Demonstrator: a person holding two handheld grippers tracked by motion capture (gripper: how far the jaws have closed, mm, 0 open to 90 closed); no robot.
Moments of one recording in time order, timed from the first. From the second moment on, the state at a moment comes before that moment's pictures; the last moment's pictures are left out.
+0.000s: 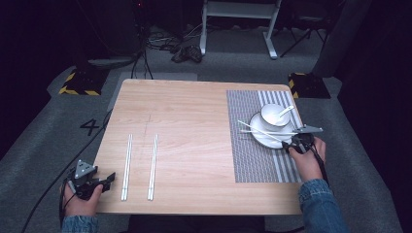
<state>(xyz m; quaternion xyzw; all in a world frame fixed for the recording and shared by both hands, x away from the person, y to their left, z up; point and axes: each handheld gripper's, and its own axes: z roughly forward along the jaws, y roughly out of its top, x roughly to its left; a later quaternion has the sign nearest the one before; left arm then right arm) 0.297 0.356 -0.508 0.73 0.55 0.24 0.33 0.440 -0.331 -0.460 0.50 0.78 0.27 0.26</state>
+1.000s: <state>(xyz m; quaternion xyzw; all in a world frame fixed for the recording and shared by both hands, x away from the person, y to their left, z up) 0.297 0.356 -0.508 0.73 0.55 0.24 0.33 0.430 -0.364 -0.464 0.54 0.76 0.27 0.26</state>
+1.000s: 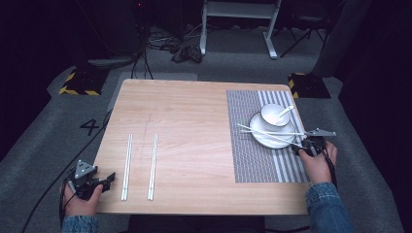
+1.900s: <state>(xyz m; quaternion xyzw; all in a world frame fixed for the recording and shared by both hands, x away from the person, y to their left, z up) 0.297 0.356 -0.508 0.73 0.55 0.24 0.33 0.446 -0.379 -0.466 0.57 0.74 0.24 0.27</state>
